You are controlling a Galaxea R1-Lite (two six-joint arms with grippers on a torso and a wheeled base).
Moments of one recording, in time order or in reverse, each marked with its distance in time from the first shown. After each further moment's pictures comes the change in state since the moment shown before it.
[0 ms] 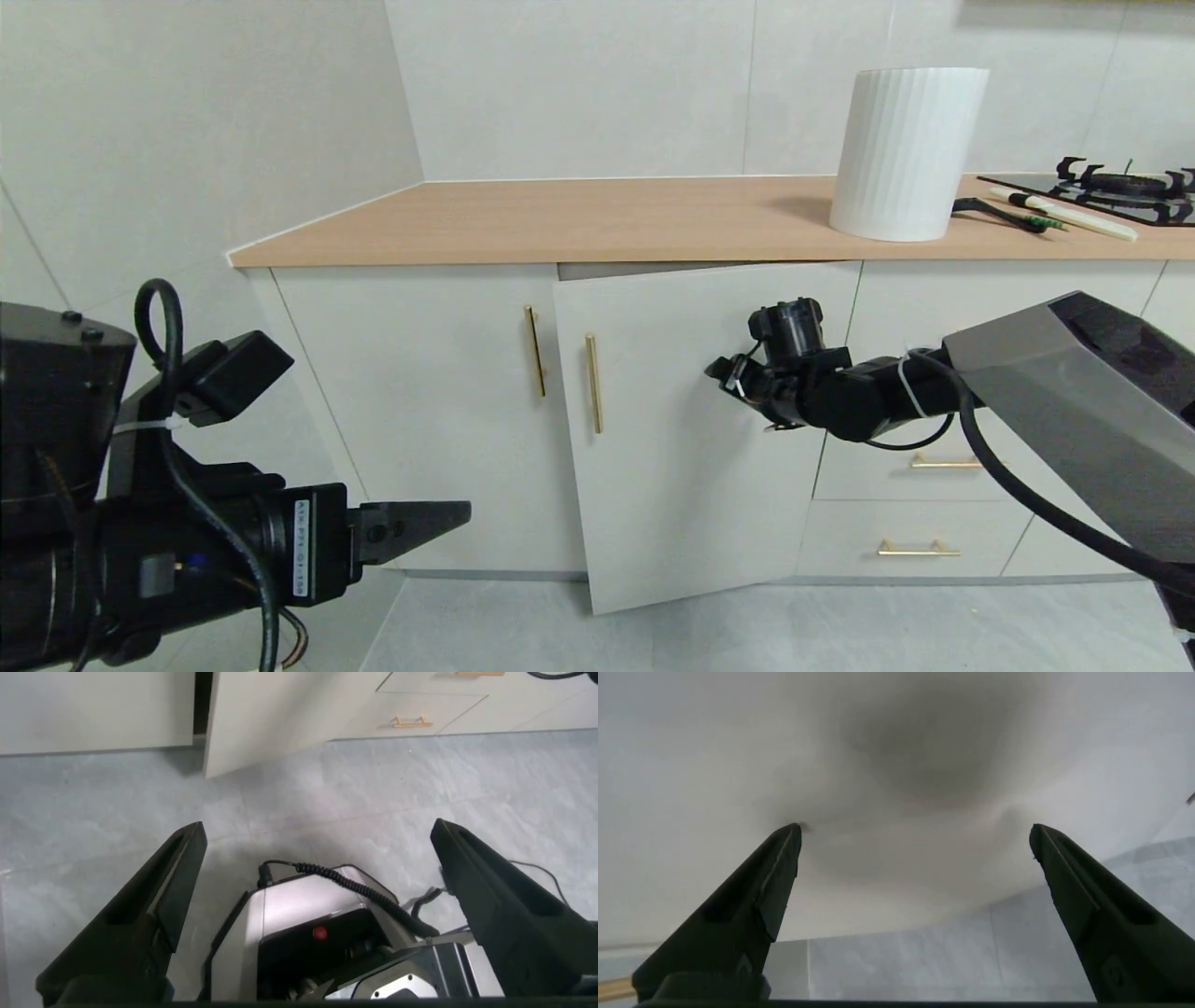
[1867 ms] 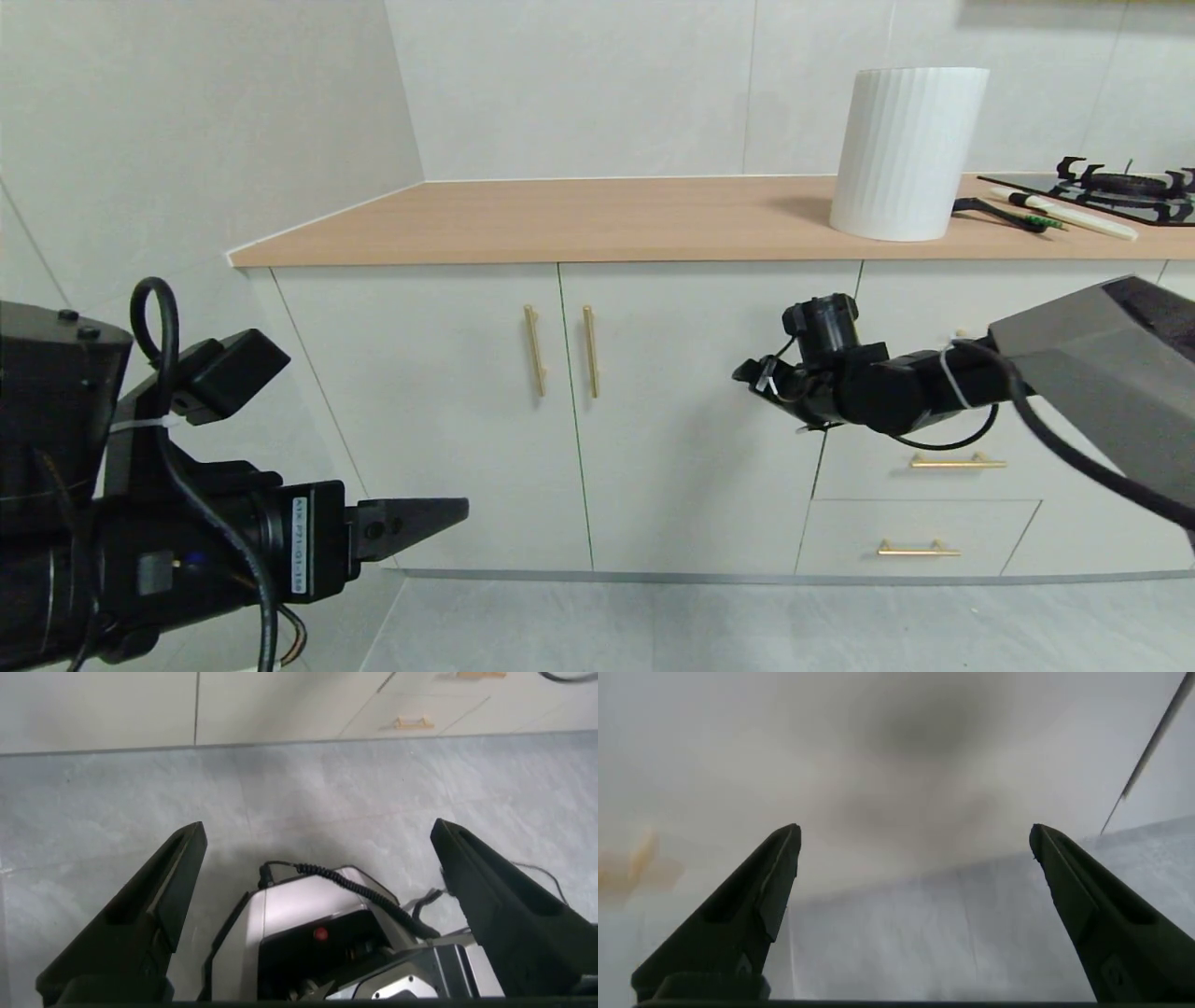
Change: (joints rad) left arm 0.005 -0.005 -0.001 -0.001 0.004 -0.001; right arm -0.050 -0.090 0.116 0.020 0.050 -0.042
